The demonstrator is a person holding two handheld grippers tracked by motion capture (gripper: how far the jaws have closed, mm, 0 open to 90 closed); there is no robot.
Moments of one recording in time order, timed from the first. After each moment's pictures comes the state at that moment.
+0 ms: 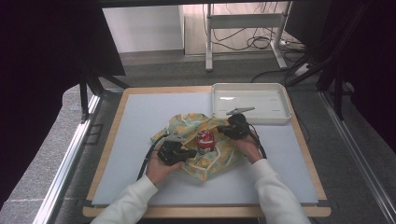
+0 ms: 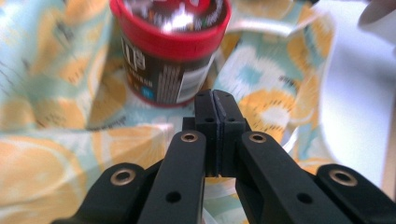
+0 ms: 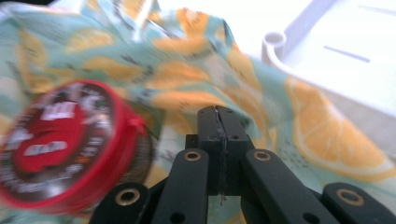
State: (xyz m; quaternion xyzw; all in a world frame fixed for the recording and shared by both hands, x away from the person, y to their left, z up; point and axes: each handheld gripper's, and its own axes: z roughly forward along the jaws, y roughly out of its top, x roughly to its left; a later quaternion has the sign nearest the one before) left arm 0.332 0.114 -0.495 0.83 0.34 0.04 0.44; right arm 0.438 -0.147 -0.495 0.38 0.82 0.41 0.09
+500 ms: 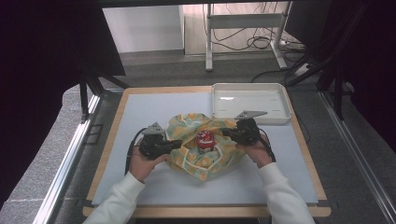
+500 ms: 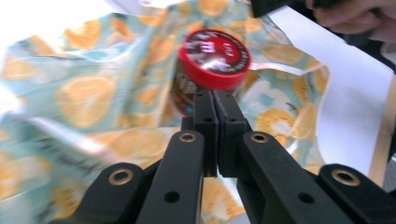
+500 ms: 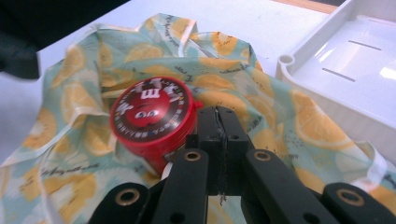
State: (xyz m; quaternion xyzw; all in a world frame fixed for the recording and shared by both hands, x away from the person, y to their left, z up) left arm 0.326 0.164 -0.466 0.79 0.38 0.07 0.47; right arm 0.392 -0.168 -0.458 0.34 0.82 0.44 0.10
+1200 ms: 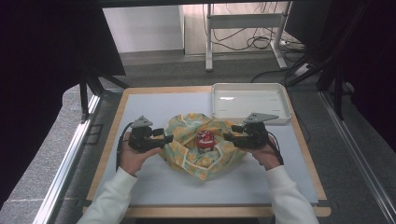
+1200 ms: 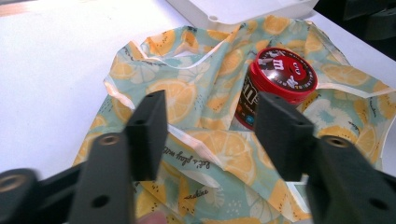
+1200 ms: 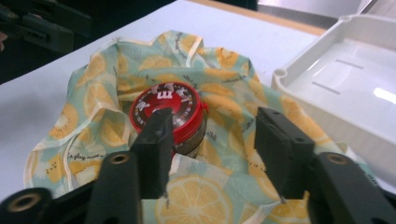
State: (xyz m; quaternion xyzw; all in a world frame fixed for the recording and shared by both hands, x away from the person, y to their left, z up) left arm 0.340 0.191 -0.462 0.77 0.44 0.12 0.46; right arm 0.374 -0.187 -0.445 0.32 0.81 0.47 0.12
